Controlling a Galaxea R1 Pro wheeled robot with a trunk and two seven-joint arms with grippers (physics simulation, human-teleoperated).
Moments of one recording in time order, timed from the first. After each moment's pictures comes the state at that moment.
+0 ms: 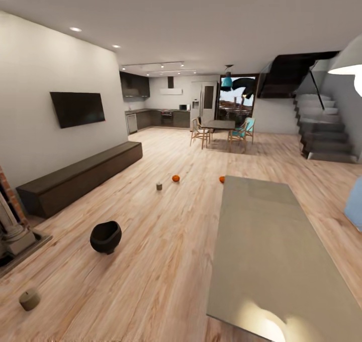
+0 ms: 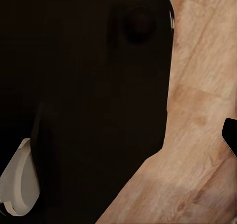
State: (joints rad) left arm 0.00 0.02 0.00 -0.04 0.00 -0.12 0.09; right arm 0.00 0.02 0.00 0.00 0.00 -0.02 0.00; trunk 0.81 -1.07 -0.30
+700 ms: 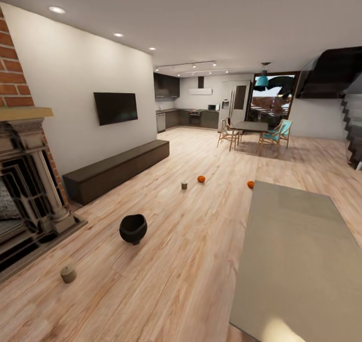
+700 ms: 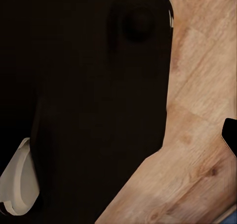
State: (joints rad) left arm 0.00 0.02 0.00 -0.04 0.00 -0.12 0.09; right arm 0.00 0.02 0.00 0.00 0.00 -0.02 0.00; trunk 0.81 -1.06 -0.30
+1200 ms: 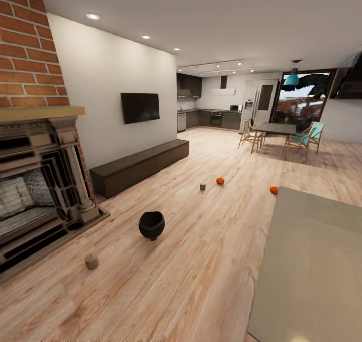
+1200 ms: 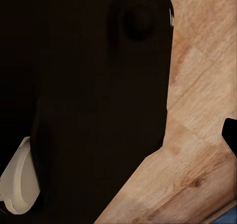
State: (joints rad) left arm 0.00 0.02 0.00 -0.04 0.00 -0.12 0.09; right arm 0.00 0.02 0.00 0.00 0.00 -0.02 0.00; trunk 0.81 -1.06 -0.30
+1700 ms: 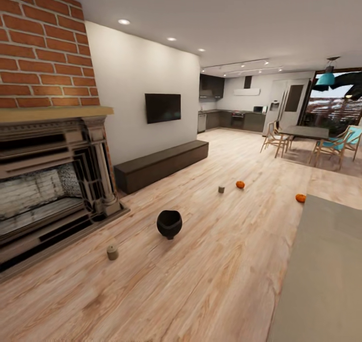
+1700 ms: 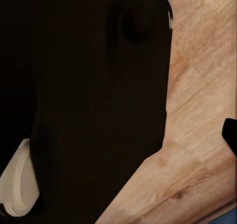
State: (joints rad) left arm 0.00 0.02 0.00 -0.04 0.00 -0.12 0.09; right arm 0.00 0.02 0.00 0.00 0.00 -0.02 0.00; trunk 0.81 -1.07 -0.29
